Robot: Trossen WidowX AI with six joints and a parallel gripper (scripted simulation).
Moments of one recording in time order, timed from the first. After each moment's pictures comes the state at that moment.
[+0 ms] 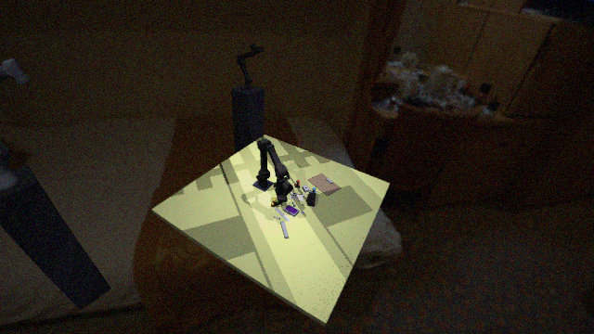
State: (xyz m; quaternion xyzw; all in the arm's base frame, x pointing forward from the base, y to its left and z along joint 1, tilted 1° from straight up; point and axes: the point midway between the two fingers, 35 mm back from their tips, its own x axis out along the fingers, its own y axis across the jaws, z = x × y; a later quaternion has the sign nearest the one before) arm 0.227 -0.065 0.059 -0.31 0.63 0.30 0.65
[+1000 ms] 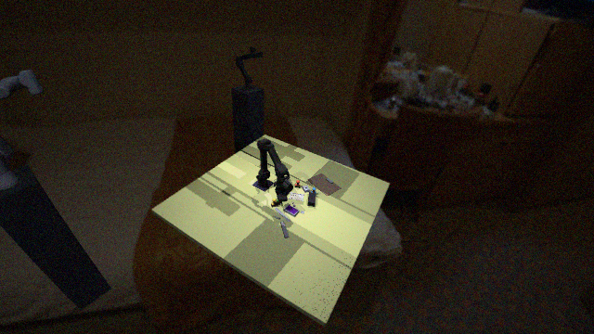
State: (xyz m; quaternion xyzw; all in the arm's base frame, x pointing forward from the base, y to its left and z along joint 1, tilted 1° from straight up) arm 0.227 -0.065 0.066 -0.31 0.63 0.31 0.65
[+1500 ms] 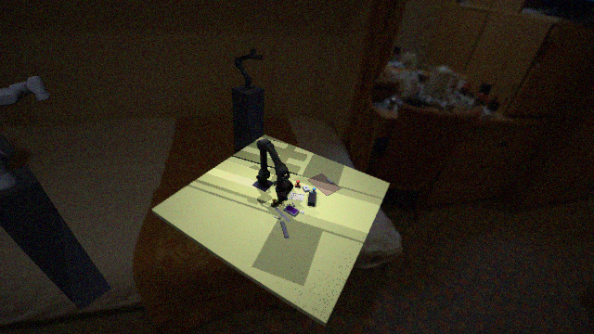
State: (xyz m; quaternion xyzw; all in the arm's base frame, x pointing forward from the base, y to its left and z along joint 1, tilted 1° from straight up) arm 0.227 -0.066 0.073 -0.31 0.63 0.31 0.65
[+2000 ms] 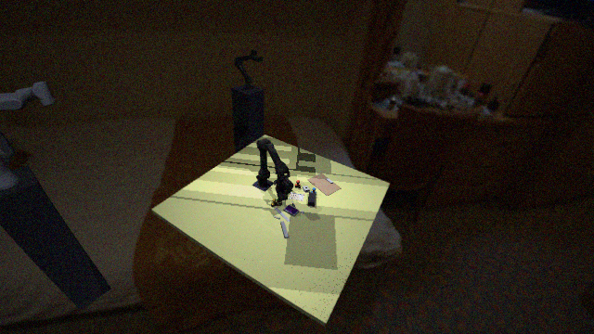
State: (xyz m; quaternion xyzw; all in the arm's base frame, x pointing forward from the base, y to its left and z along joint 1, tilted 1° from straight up) arm 0.228 -0.066 0.080 -0.31 0.63 0.31 0.65
